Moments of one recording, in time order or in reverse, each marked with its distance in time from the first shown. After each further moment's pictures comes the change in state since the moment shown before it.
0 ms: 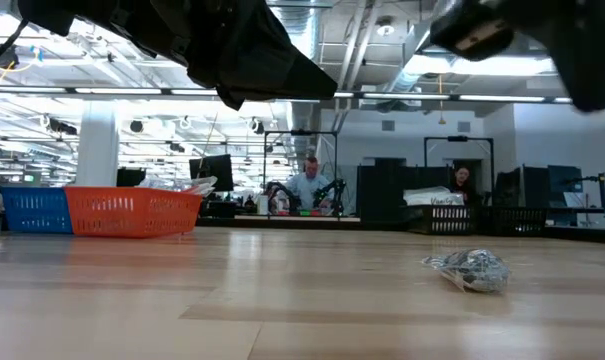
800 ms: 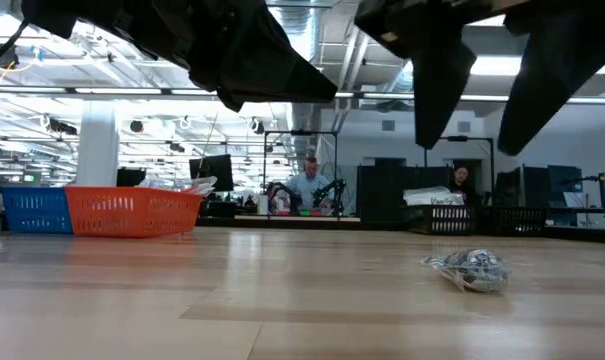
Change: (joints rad) left arm 0.007 0.000 -0.004 0.002 0.000 0.000; right arm 0.029 0.172 0.113 0.145 0.204 -0.173
